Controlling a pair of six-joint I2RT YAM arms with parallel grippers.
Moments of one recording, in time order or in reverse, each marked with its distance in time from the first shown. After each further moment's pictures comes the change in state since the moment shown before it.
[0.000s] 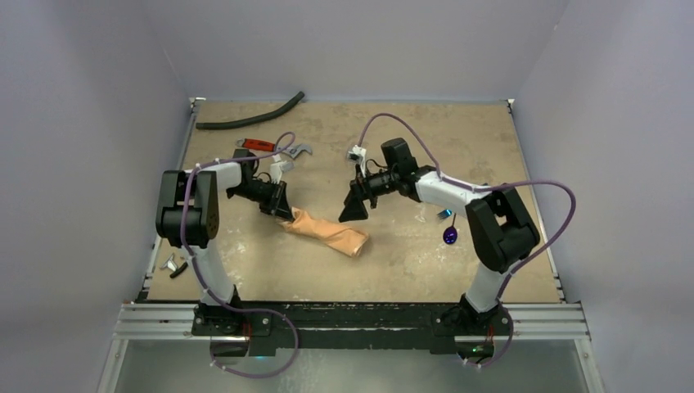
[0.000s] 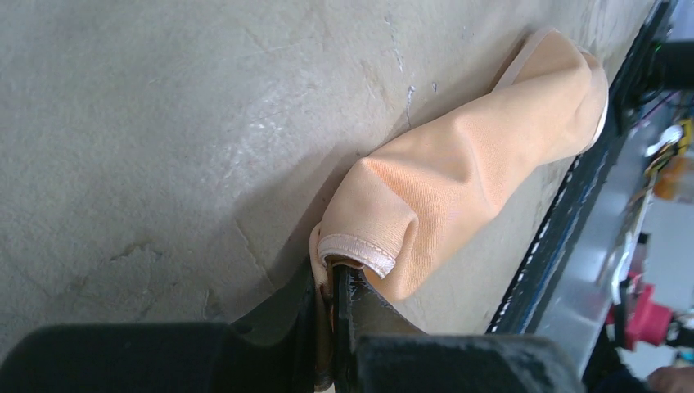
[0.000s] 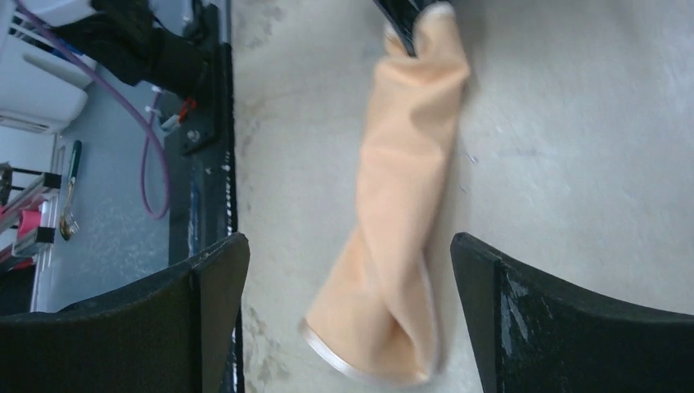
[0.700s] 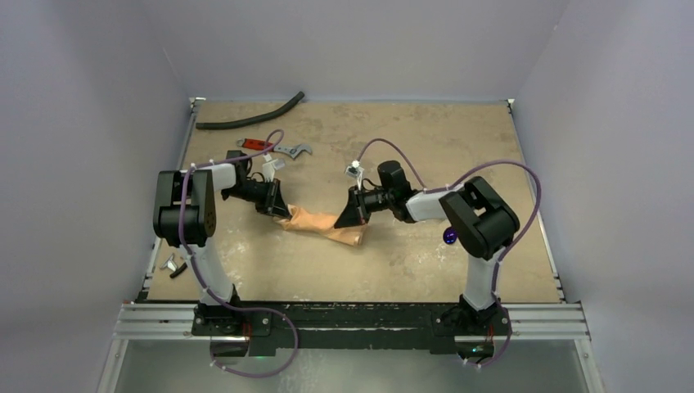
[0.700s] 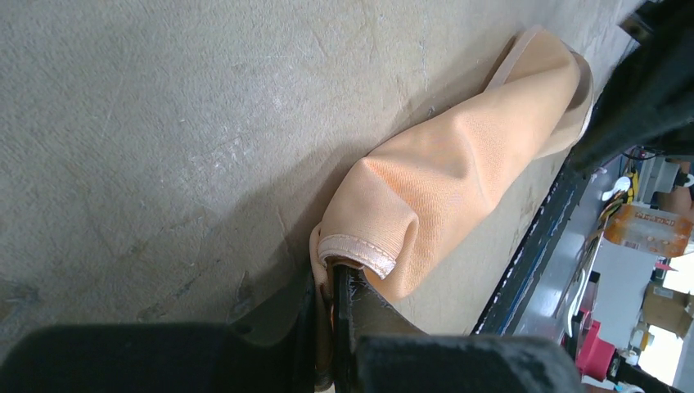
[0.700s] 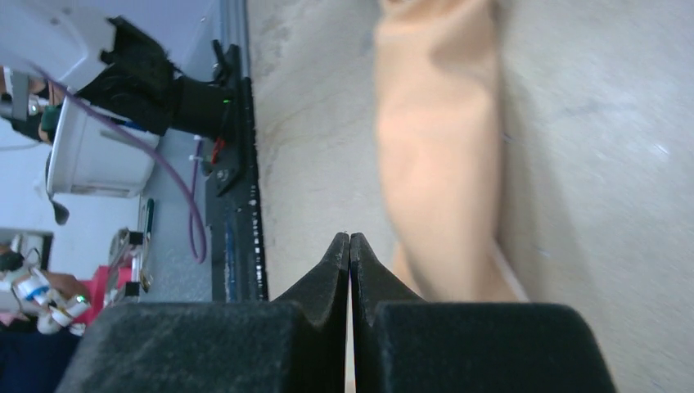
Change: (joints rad) left arm 0.061 0.024 -0.019 0.069 0.019 -0.146; right arm 0.088 0.061 -0.252 0.679 0.013 0.544
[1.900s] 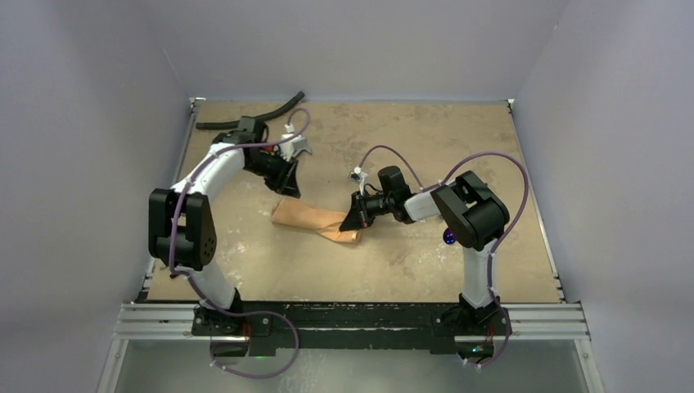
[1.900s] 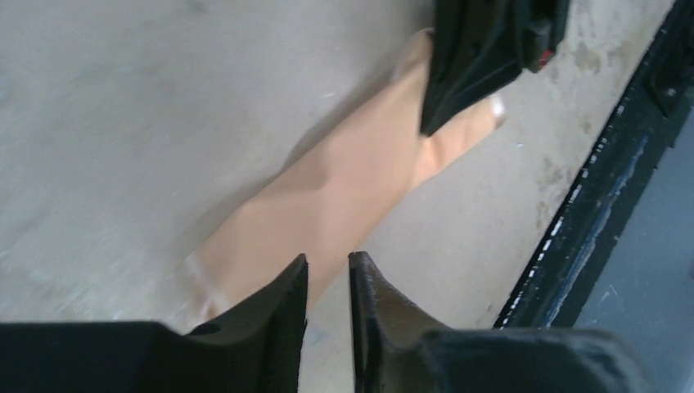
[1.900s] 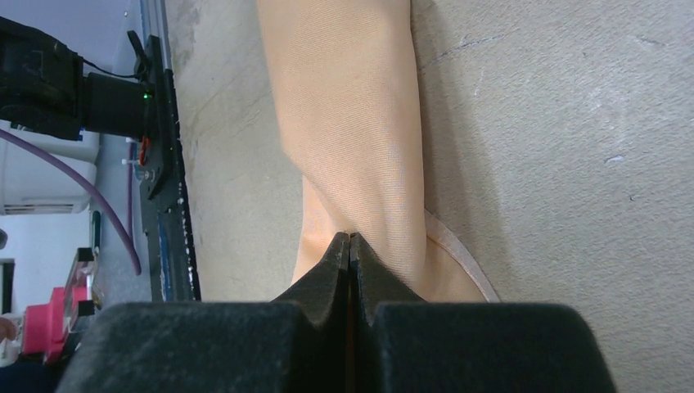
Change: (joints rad) left arm -0.121 -0.196 0.267 -0.268 -0.154 0.174; right arm -0.062 0.147 0.004 -0.032 0.079 -0.101
